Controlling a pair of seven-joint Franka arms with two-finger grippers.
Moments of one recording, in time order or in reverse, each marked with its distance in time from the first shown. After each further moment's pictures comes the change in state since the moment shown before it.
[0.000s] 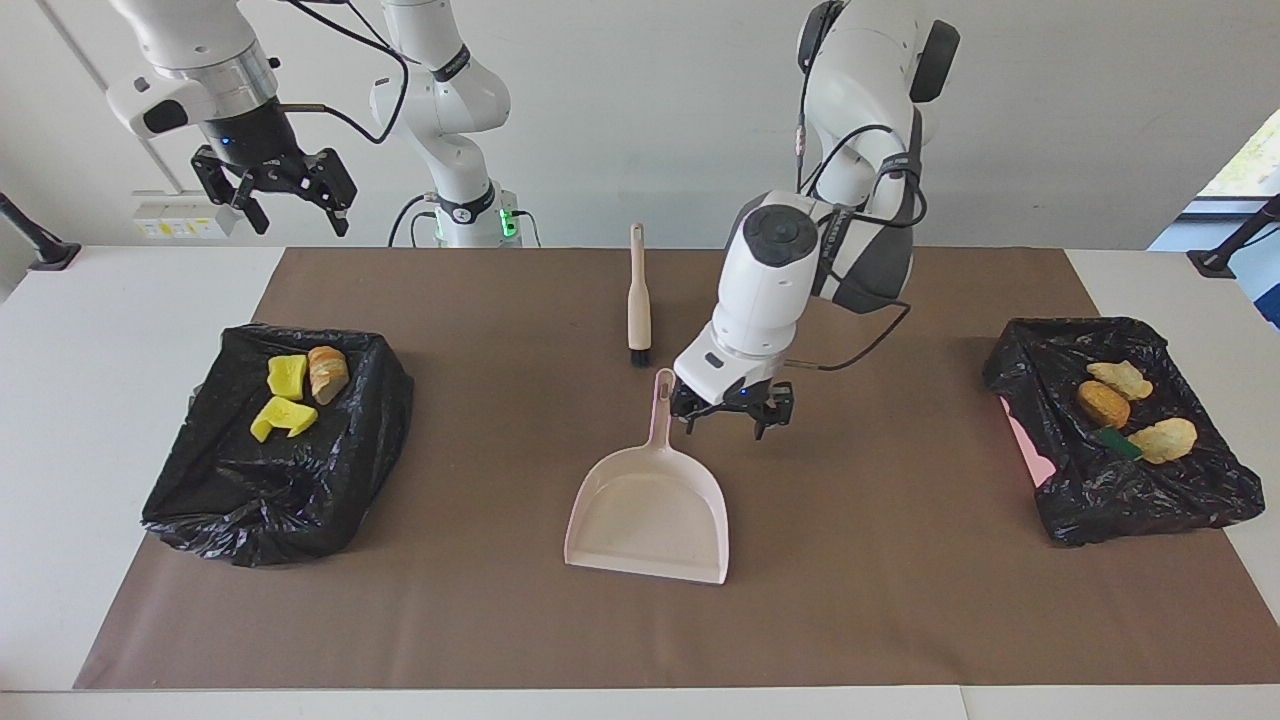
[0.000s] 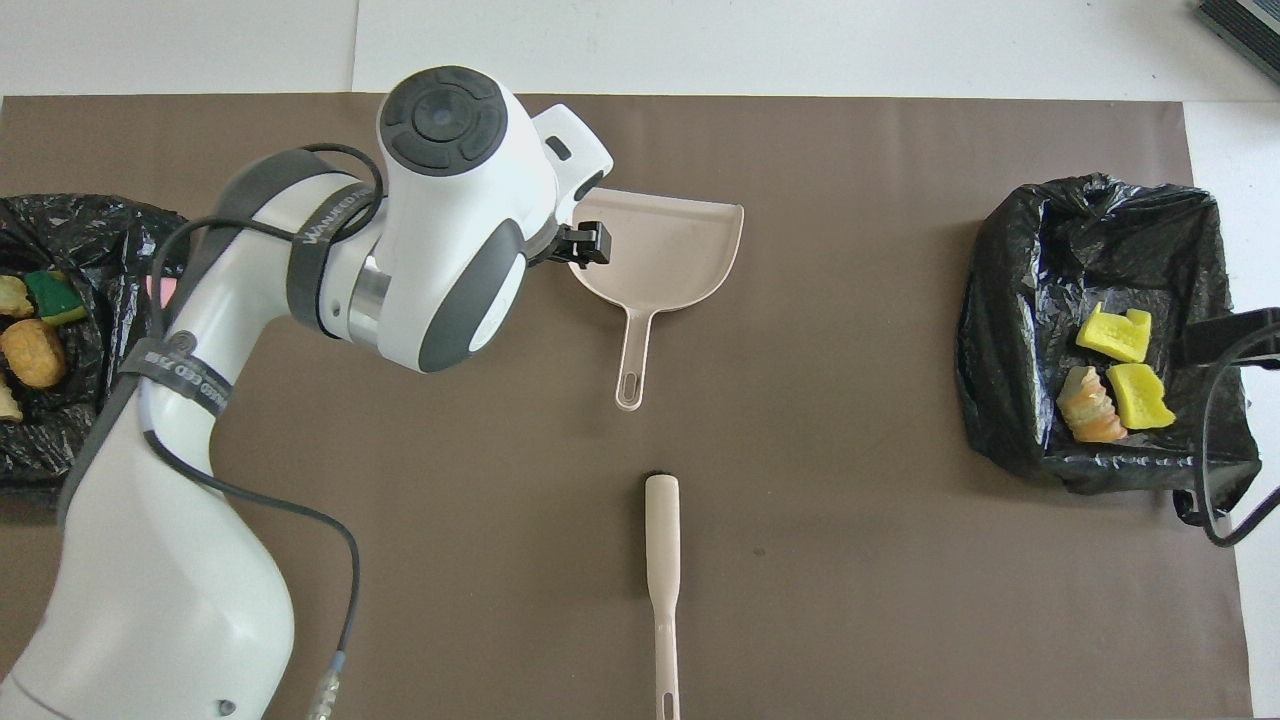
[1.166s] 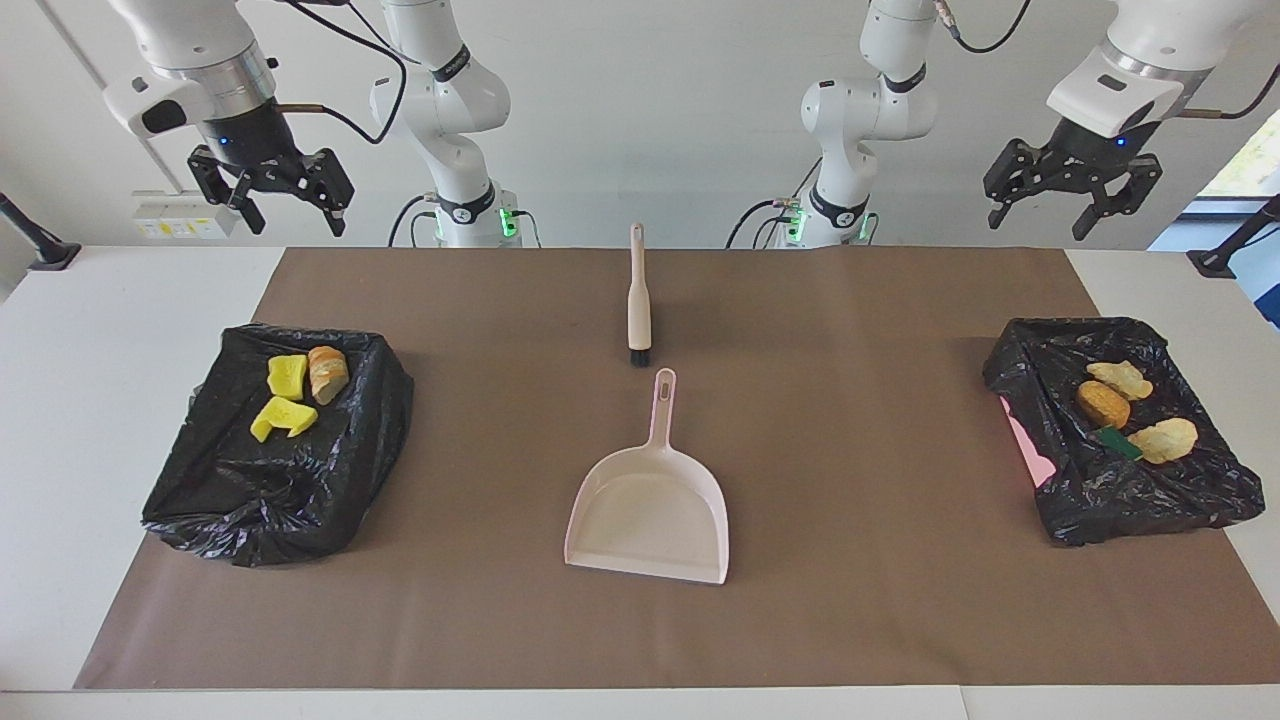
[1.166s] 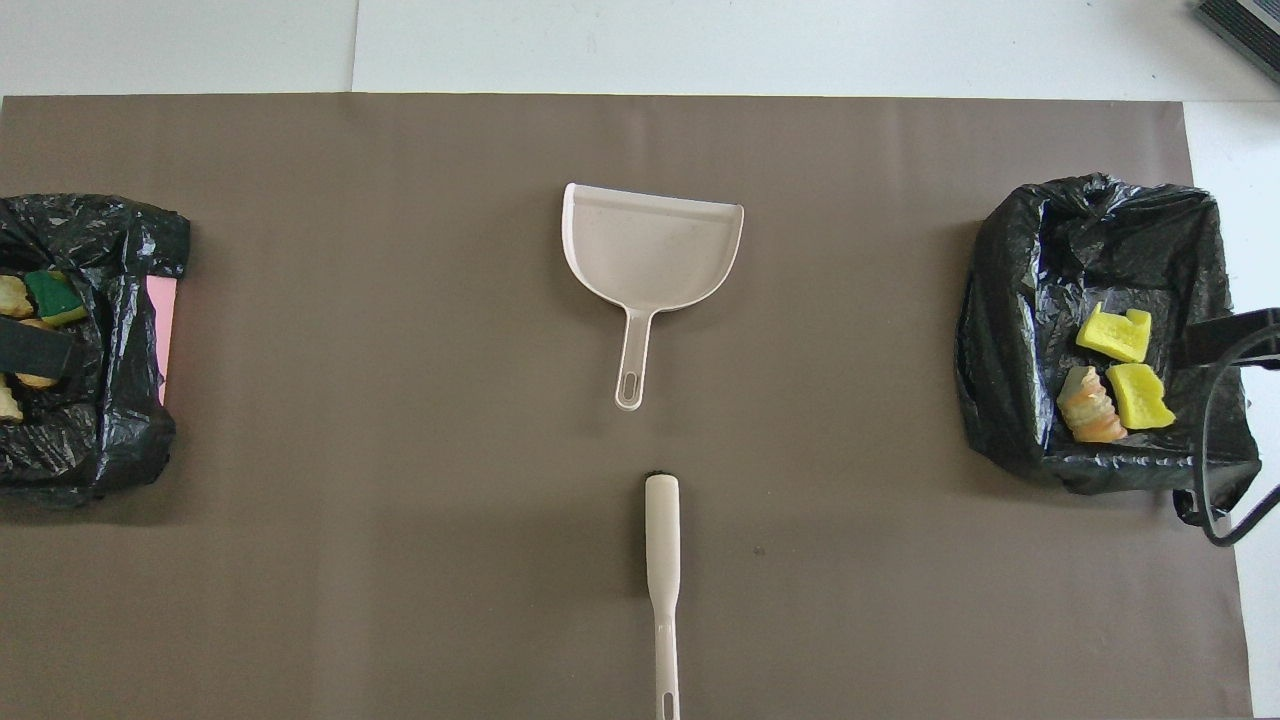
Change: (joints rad) left arm 0.402 -0.535 0.009 -0.129 0.022 -0.522 0.552; right arm 0.000 0.000 0.000 0.000 -0.001 0.000 -0.001
